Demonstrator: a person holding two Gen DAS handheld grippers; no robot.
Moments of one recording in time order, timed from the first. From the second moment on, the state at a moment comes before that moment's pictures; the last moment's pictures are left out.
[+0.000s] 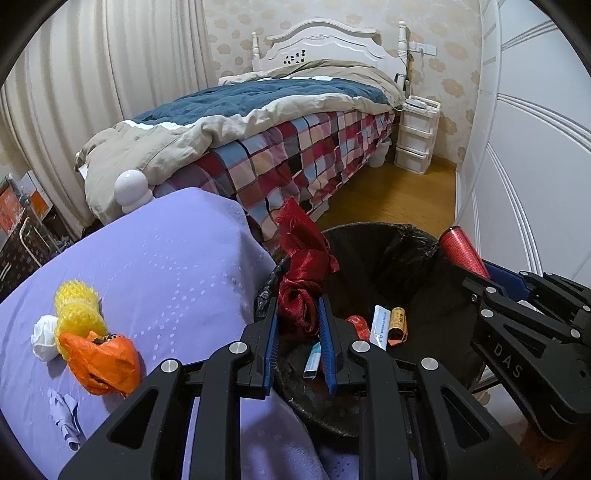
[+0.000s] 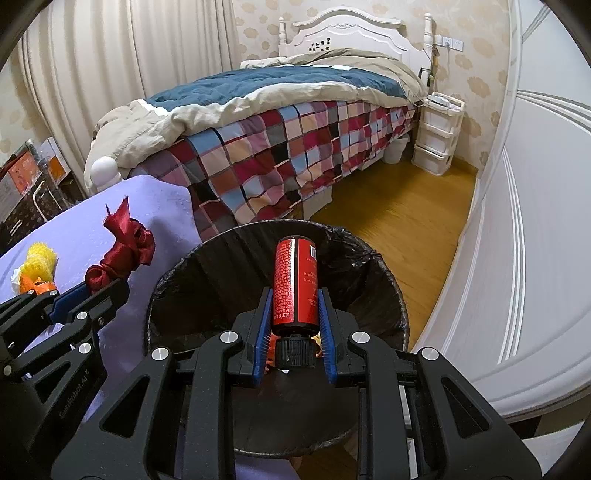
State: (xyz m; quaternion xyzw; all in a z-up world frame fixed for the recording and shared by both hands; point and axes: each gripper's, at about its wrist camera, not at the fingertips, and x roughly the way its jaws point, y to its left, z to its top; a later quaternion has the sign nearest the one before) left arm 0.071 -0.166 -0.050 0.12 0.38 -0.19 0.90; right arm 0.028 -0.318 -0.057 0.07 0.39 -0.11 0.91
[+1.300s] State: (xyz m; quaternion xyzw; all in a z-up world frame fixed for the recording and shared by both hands) left arm 0.034 -0.053 -0.038 0.08 0.39 -0.06 0.92; right arm 0.004 -0.258 -0.061 0.07 0.40 -0.06 0.91
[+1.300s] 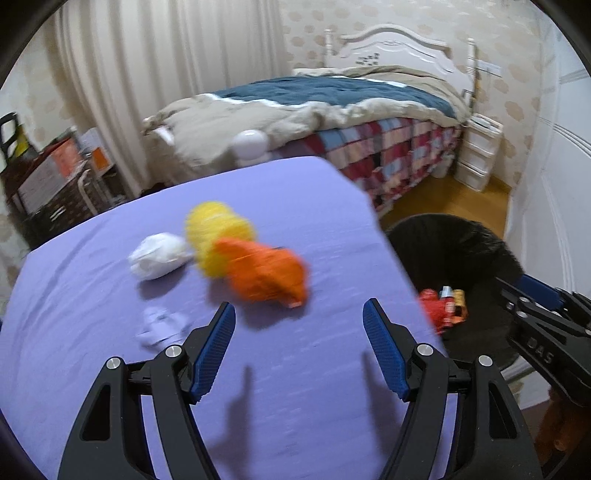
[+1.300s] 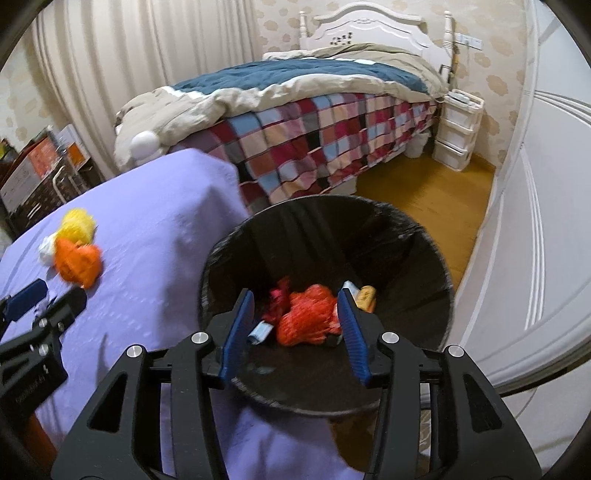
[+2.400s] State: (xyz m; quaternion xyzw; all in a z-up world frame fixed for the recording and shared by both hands) left arm 0.048 0.082 -0.061 0.03 0.43 0.01 0.90; right arm 0.049 -0.089 -0.059 -0.02 0.43 0.09 0.90
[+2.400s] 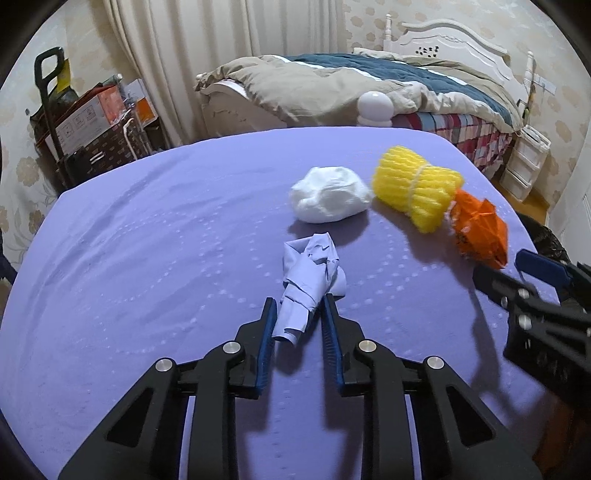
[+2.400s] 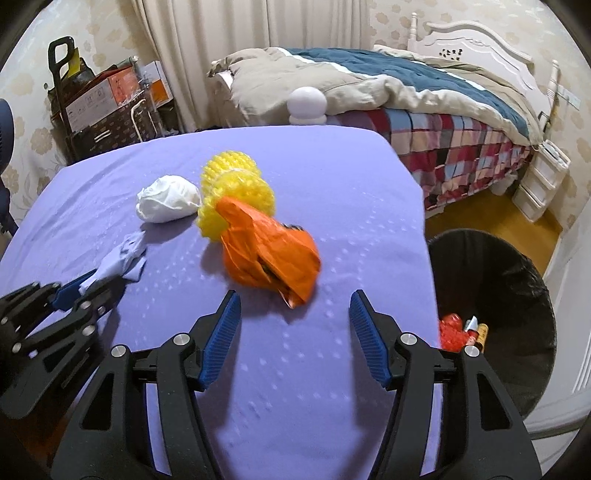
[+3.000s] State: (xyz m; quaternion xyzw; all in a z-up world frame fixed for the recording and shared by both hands) left arm 0.056 0.129 -0.060 -0.01 0.43 0.04 0.90; right arm 0.076 -0.066 -0.063 -0.04 0.43 0.08 0.90
